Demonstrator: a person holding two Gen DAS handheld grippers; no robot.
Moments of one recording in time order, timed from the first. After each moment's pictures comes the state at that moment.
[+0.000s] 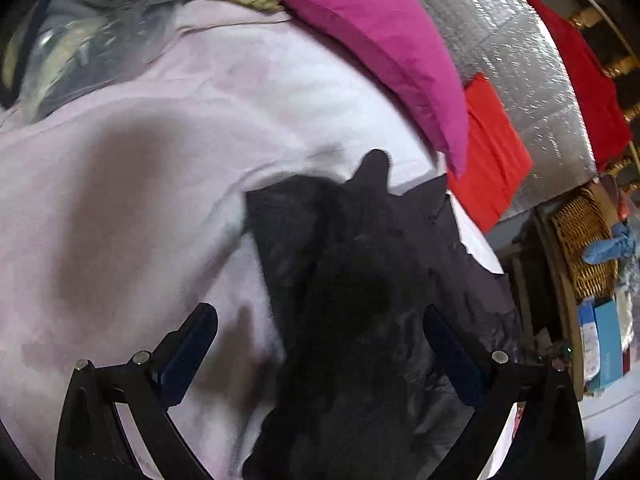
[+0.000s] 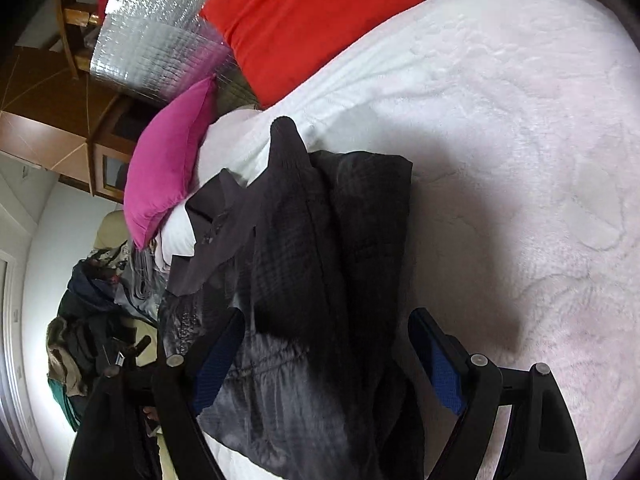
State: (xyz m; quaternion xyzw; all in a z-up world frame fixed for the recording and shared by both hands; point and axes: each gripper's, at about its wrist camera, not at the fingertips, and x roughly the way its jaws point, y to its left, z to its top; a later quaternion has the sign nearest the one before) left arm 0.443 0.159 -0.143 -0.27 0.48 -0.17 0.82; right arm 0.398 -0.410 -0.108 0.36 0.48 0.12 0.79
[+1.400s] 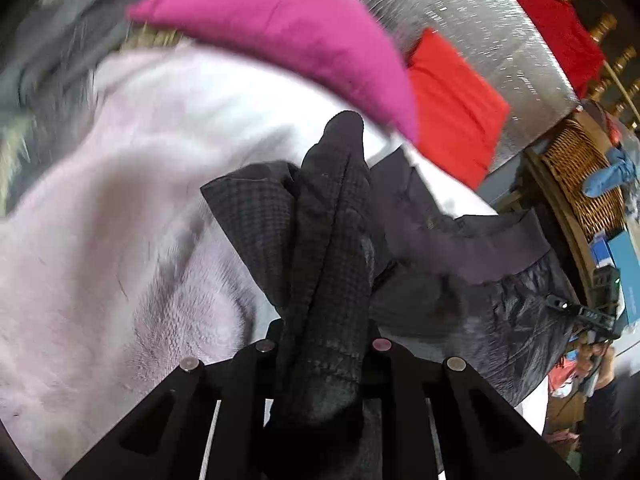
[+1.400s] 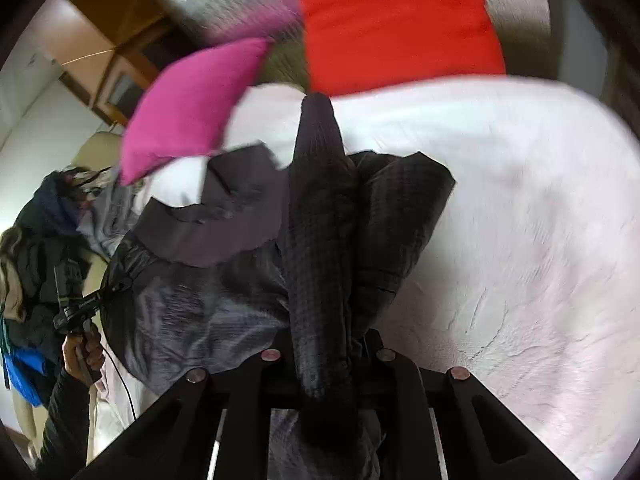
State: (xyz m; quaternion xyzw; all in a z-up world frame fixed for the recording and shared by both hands) left arm 0.443 0.106 -0.097 -0.16 0.48 -0.20 0.84; right arm 0.402 -0.349 -0.010 0.16 0.49 0.13 0.85
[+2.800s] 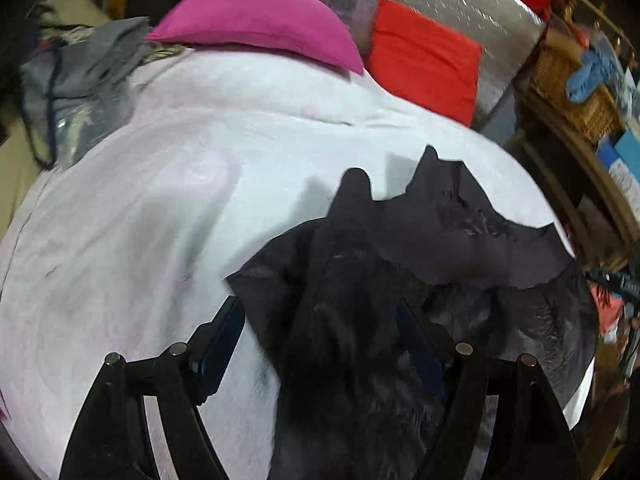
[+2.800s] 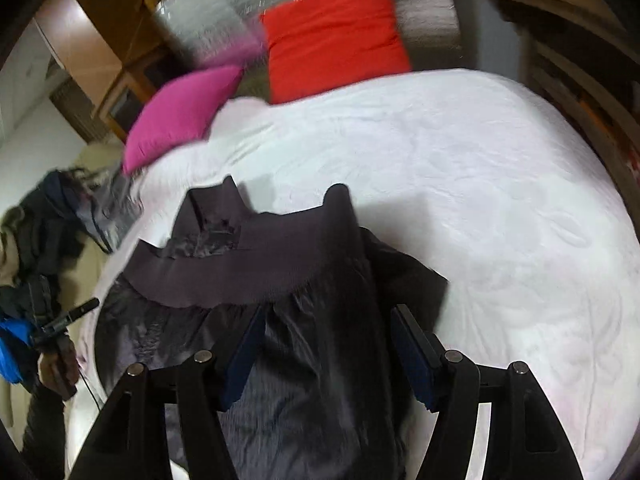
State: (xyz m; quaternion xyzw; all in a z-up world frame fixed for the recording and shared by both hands) left arm 0.284 0.066 -0.106 -0.04 0.48 -0.16 0.86; right arm 0.213 -0.397 -0.043 0.16 0.47 0.05 0.87
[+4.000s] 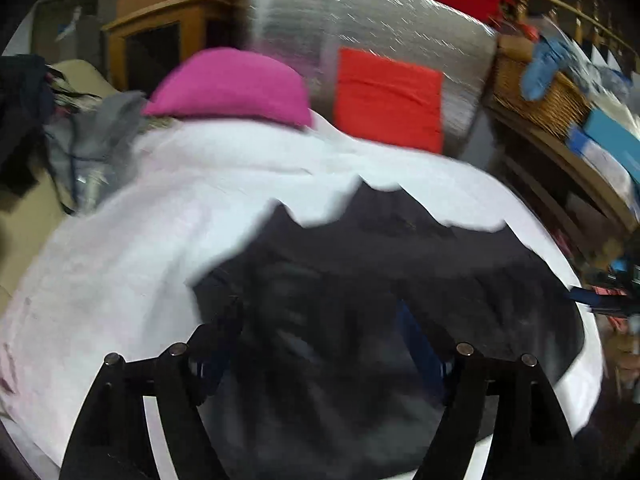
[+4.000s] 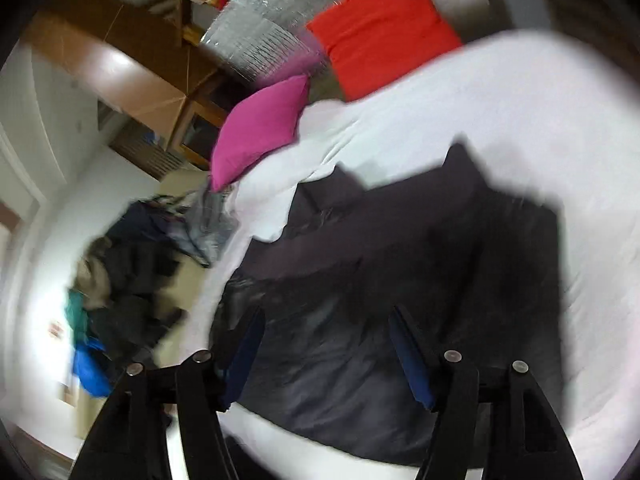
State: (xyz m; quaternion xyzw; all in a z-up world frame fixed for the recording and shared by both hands) left arm 0.165 0.007 -0.057 -0.01 0.38 -0.16 0.91; right arm 0.135 -0.368 -0.048 0.34 0.41 0.16 0.83
